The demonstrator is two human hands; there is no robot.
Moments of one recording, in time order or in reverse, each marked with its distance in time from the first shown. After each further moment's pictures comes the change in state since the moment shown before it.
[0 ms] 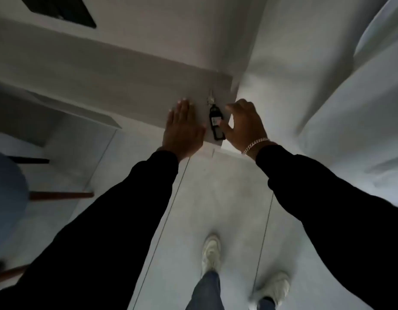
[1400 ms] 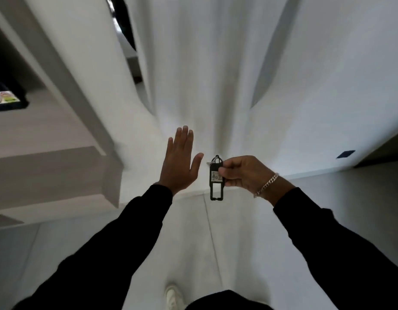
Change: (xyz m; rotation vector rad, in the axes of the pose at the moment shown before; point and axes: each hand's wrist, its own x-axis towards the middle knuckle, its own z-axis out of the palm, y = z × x) left_hand -0.111 0.342 -0.020 -0.221 0.148 0.700; right_hand -0.299 0.138 -0.276 1.203 0.033 0.620
